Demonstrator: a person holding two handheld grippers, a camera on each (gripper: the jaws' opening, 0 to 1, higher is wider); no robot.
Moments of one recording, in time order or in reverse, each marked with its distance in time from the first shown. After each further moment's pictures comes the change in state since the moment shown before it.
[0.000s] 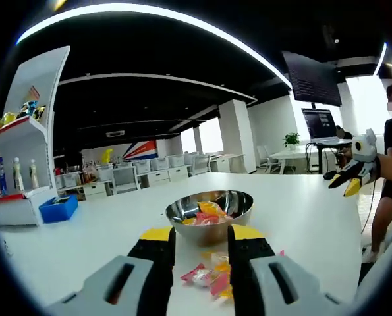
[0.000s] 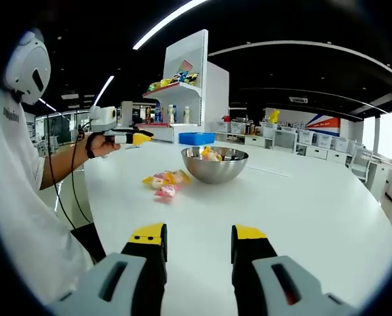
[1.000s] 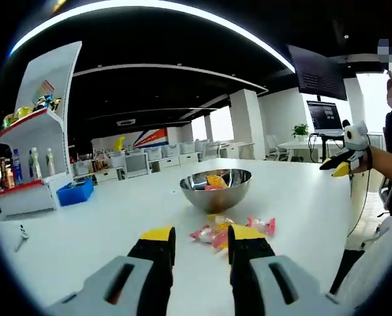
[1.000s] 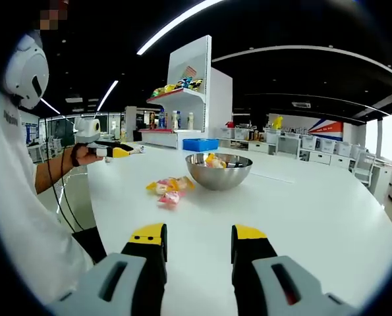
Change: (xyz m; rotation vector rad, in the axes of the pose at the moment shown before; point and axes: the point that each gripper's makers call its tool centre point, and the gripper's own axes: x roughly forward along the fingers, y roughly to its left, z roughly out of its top) left arm -0.066 0.001 -0.021 0.018 0.103 0.046; right arm 0.003 0.005 0.005 -0.003 -0.042 0.025
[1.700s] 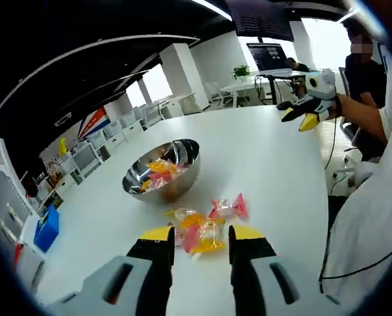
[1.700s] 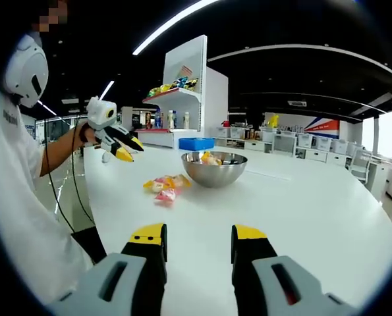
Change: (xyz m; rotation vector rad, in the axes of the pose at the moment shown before) left arm 0.053 -0.063 -0.001 0.293 0.343 -0.362; right arm -0.008 -0.006 -0.005 0.015 0.004 -0.028
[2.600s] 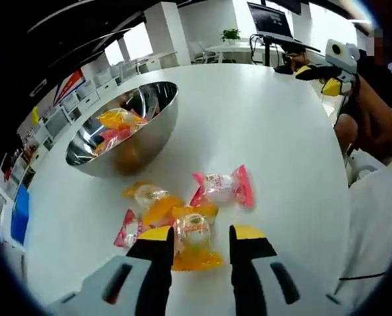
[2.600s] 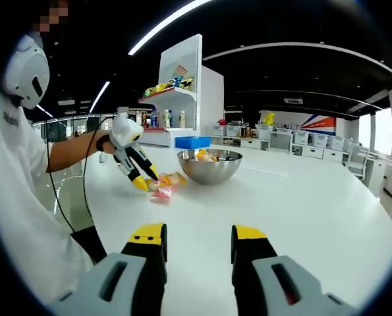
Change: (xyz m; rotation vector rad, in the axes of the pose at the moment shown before) left arm 0.085 -0.013 -0.055 -0.062 0.263 -0.135; right arm -0.007 -0.006 -0.006 0.014 0.013 -0.022
